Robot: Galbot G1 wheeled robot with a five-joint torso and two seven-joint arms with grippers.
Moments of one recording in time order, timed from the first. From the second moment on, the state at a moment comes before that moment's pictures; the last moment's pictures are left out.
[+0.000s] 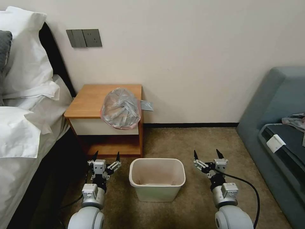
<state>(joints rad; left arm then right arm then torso) 1.55 -1.50 -0.55 -2.00 0.00 0.00 0.00 -1.55 1.50 0.55 2.00 0.00 0.00 0.00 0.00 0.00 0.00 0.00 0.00</state>
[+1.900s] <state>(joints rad) 1.57 -1.50 -0.55 -2.02 -0.01 0.00 0.00 -1.56 1.50 0.55 2.02 0.00 0.00 0.00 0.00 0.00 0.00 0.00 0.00</state>
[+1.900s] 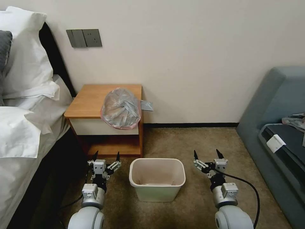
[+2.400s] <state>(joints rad) 1.88 -1.46 -0.59 -2.43 -0.15 -0.10 -0.02 -1.78 1.59 0.56 2.42 -0.01 -0.02 0.03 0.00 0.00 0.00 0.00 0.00</state>
